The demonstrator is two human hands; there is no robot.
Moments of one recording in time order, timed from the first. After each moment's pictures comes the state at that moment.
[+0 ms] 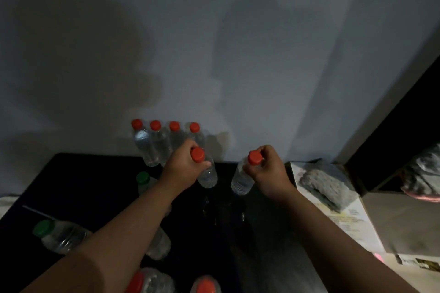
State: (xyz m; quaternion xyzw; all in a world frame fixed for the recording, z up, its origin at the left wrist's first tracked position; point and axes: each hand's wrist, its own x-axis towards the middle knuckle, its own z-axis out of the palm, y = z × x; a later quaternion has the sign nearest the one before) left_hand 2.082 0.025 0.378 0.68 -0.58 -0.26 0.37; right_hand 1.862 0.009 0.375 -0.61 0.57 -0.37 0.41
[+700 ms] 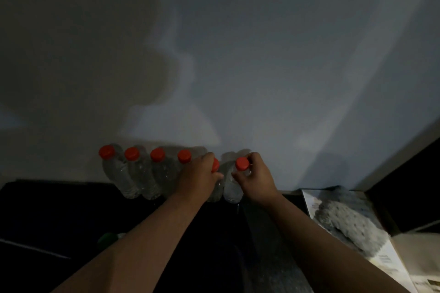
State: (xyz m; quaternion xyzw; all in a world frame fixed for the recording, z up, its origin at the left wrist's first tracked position) left_hand 2.067 -0.106 0.327 0.69 -0.67 -0.17 0.21; right_hand 1.905 -0.127 0.304 -0.63 0.57 -0.36 0.38
